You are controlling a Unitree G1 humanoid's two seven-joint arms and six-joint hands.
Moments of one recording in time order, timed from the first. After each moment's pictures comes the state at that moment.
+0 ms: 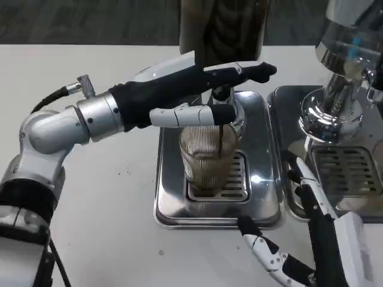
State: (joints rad) left arm -0.85 0.38 -0.14 1.08 0.00 -0.93 -0.88; right arm 0.49 -0.16 0.33 -0.15 -0.62 -0.37 -0.55
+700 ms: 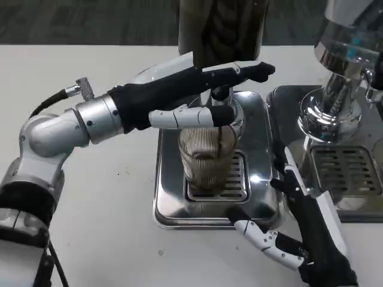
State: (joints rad) left arm -0.84 0.38 -0.15 1.07 0.00 -0.95 -0.86; right arm 0.30 -0.15 0.25 0.05 -0.29 -0.44 -0.21
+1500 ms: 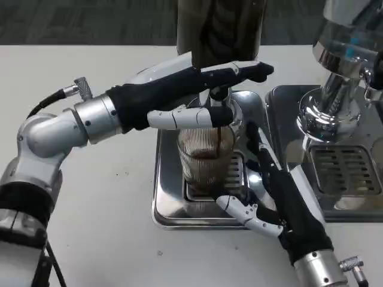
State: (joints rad) left arm -0.83 0.39 -0.15 1.06 0.00 -0.95 -0.85; right arm 0.08 -0.09 0.21 0.24 -0.23 -0.45 -0.07
